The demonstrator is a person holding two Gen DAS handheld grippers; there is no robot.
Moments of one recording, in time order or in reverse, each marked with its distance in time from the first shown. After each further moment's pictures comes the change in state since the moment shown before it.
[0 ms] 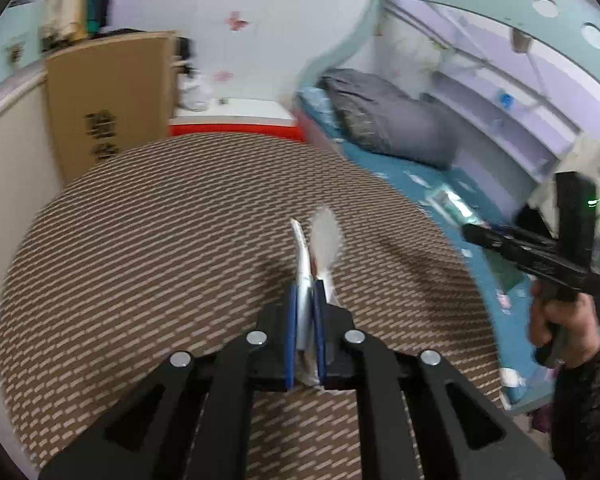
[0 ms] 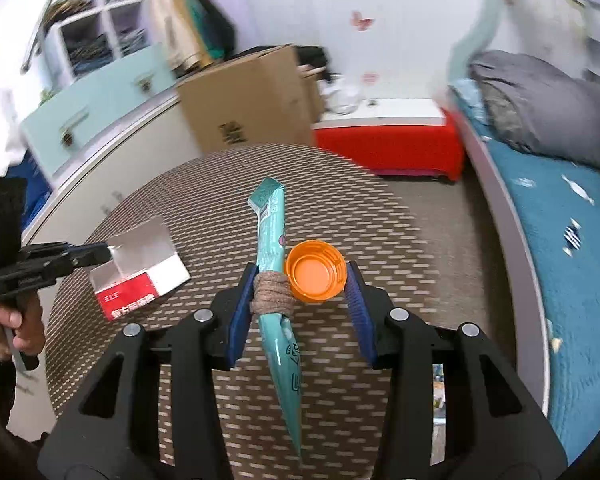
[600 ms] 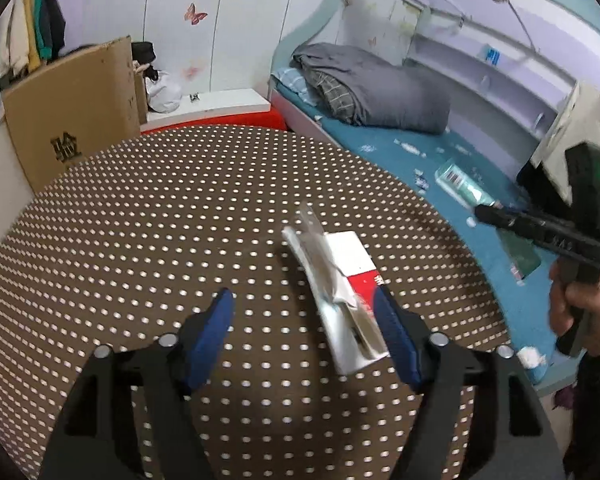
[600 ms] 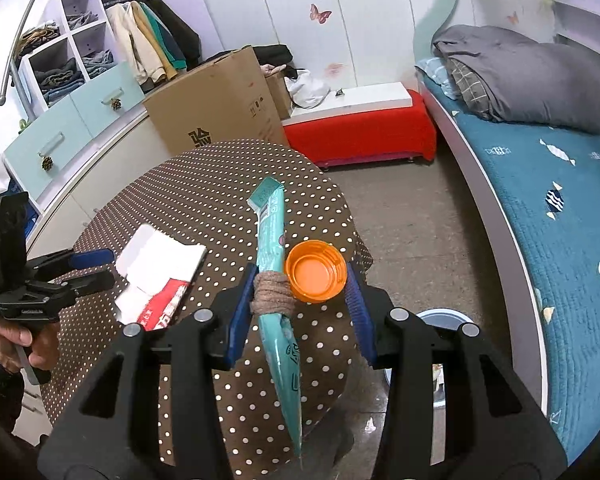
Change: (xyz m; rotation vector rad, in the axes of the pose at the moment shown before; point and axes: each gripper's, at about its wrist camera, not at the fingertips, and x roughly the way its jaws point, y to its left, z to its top) left arm 0.064 -0.052 0.004 0.089 0.062 0.006; right arm -0.005 -0.049 -0.018 0.096 0.007 -0.020
